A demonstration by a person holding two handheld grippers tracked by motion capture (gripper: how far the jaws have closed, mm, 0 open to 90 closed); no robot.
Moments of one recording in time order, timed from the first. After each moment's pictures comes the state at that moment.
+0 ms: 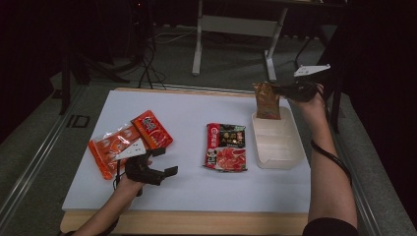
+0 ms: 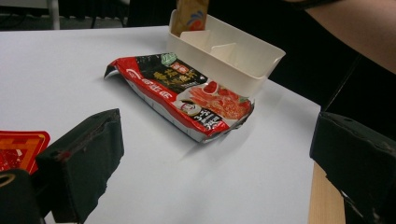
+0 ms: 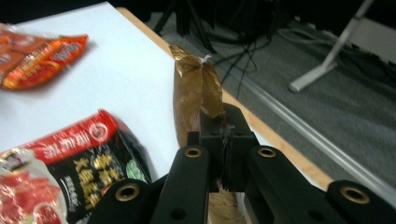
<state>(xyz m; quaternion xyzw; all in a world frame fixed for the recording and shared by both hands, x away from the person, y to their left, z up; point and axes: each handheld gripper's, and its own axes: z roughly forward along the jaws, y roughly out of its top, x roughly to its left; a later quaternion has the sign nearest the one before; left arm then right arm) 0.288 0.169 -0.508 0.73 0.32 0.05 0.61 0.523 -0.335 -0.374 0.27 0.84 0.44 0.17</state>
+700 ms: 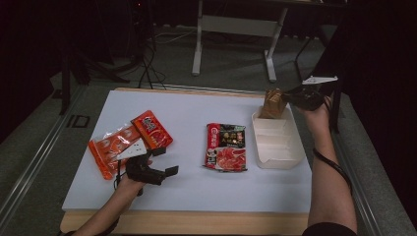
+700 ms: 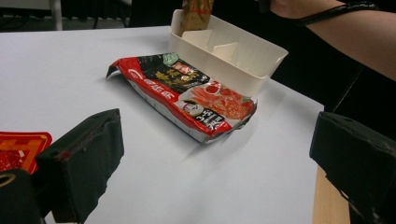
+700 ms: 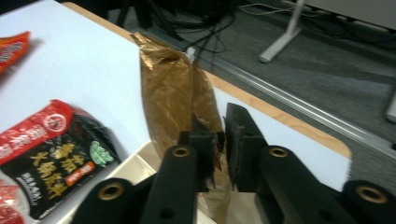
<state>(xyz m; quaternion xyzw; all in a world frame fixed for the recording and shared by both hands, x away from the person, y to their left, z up) 0.289 0.167 -0.508 0.73 0.32 0.06 0.60 0.519 -0.371 -0.406 0.37 0.81 0.42 0.19</state>
